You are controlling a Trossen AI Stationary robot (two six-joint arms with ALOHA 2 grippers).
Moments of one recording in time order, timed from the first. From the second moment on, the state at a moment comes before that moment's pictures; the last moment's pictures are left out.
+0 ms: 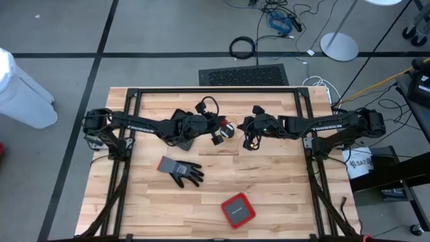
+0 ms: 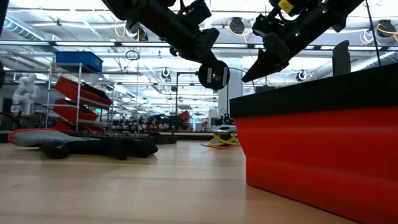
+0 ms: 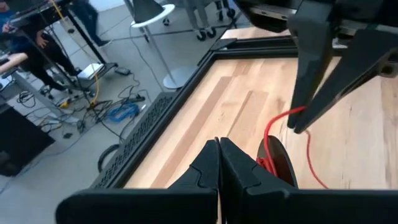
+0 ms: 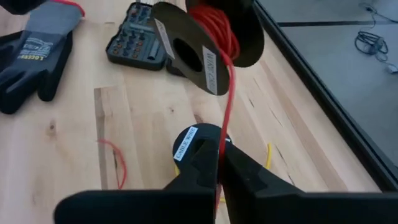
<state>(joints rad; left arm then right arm) 0.05 1.66 1.07 0.21 -0.50 0.14 -0.10 1.27 0.74 -0.09 0.27 0.01</state>
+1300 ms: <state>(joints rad) 0.05 1.66 1.07 0.18 -0.49 0.14 -0.08 1.27 0.74 -0.04 0.24 0.02</state>
